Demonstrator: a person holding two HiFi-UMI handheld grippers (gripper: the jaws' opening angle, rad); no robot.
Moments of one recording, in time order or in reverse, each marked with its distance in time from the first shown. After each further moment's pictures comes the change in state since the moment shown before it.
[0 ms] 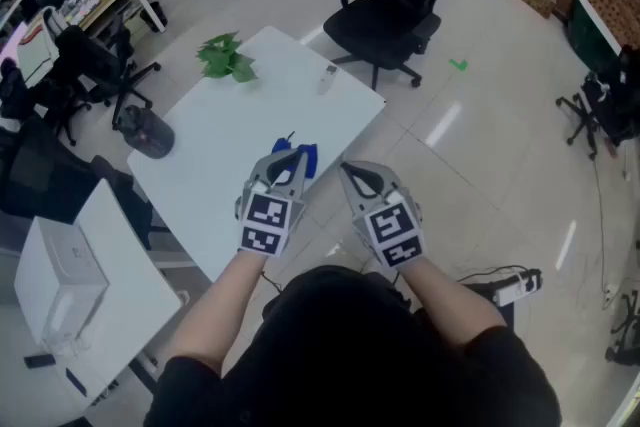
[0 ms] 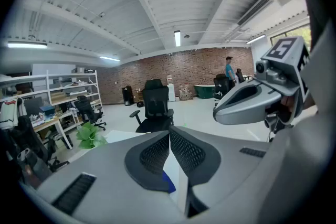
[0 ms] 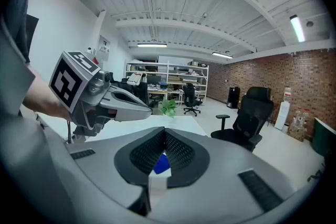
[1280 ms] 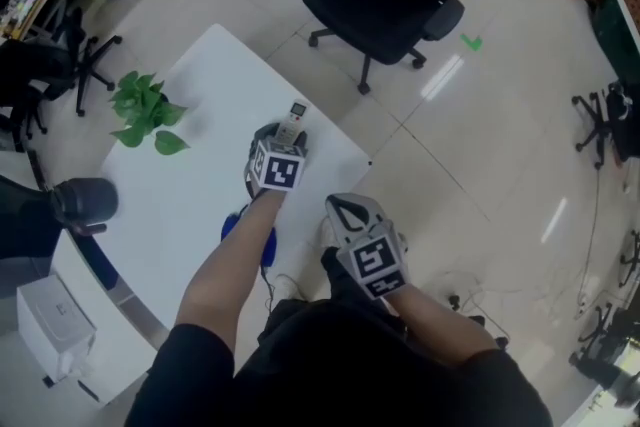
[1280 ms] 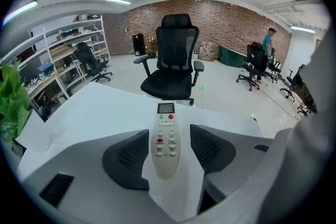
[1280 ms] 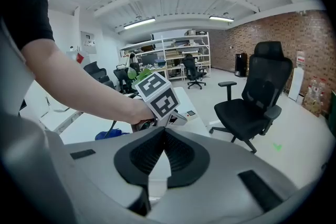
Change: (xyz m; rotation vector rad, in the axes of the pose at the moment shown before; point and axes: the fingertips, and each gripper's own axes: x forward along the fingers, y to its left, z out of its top) left arm 0.411 0.146 -0.157 -0.205 0.570 0.099; right arm 0.210 -0.202 -0.083 0.141 0.260 0.160
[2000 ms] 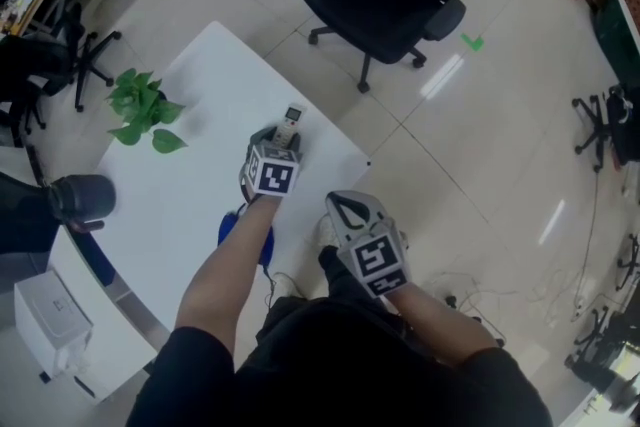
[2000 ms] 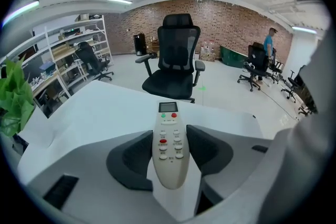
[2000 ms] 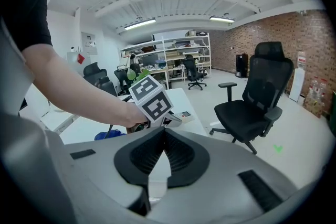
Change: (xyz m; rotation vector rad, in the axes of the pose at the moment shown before) left arm -0.004 0.001 -0.008 -0.007 -0.016 0.009; right arm -0.002 -0.009 0.003 -0.004 -0.014 0.010
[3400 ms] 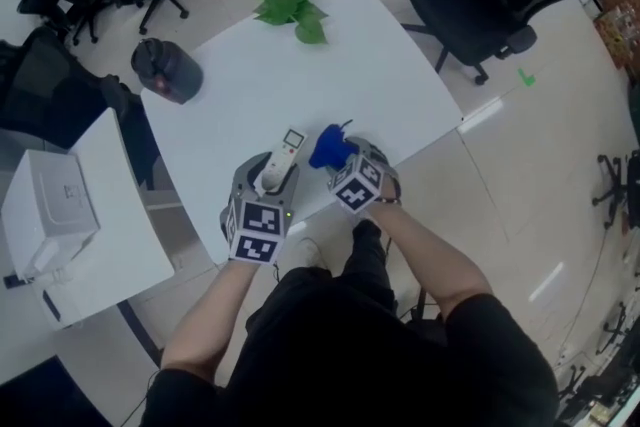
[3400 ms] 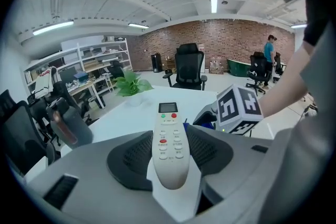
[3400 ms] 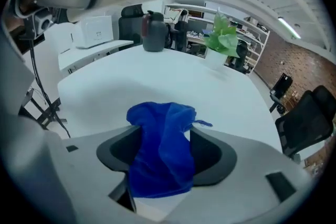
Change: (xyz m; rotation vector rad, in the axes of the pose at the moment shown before) left arm -0.350 0.063 -0.210 -0.048 -0.212 0.169; right arm 0.145 0.227 -0.104 -0.532 0.356 0.098
